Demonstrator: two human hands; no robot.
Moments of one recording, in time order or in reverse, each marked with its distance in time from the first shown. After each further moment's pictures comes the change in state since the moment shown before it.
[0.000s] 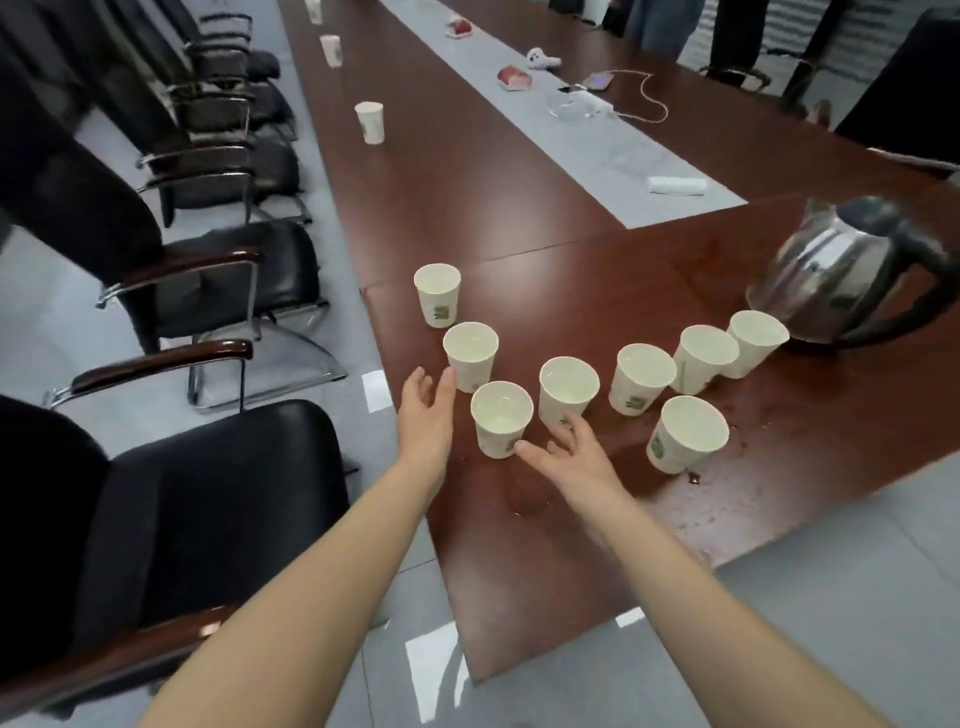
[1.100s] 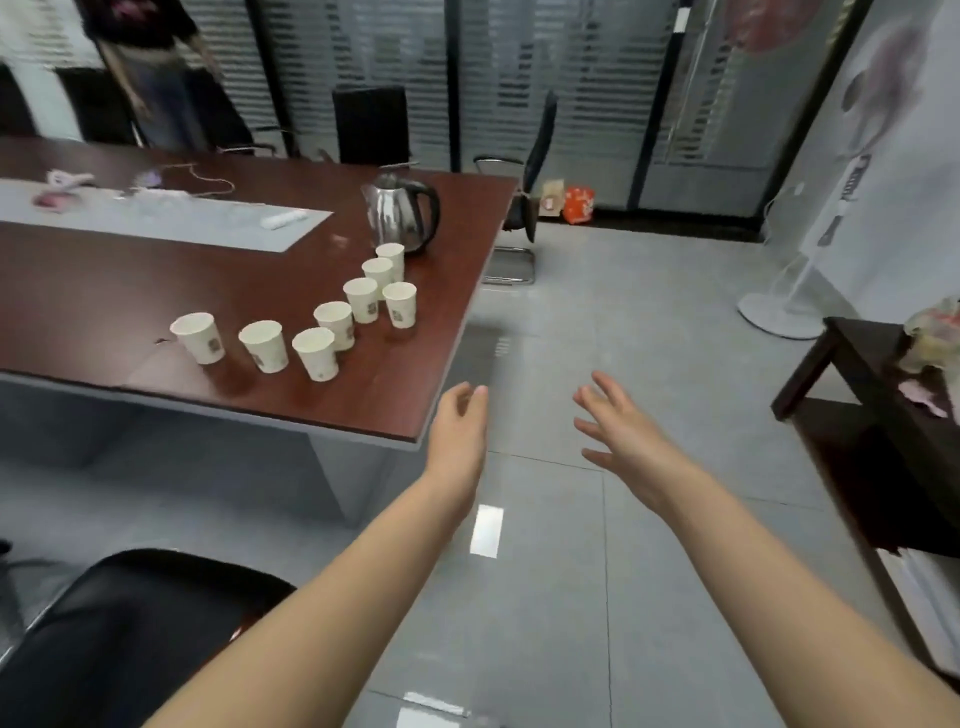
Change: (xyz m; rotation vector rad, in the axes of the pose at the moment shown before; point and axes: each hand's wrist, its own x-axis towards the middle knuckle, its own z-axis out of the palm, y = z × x) left_hand -0.308 0.035 -0.249 0.243 -1.118 0.146; right_hand -0.469 0.041 0.191 0.232 0.981 -0.038
